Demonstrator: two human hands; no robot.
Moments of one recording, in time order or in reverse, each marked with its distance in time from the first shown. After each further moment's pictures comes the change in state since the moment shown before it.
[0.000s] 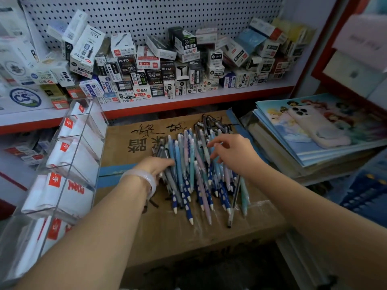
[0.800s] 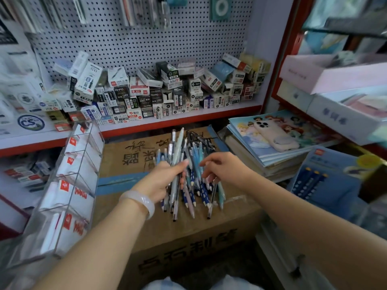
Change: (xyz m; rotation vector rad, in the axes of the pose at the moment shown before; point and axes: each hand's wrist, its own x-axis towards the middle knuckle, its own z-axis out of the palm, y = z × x) left_hand -0.105 0.012 0.026 -0.312 -0.224 0.349; right_hand -0.069 -0.011 -0.035 0.060 -0.128 0.025
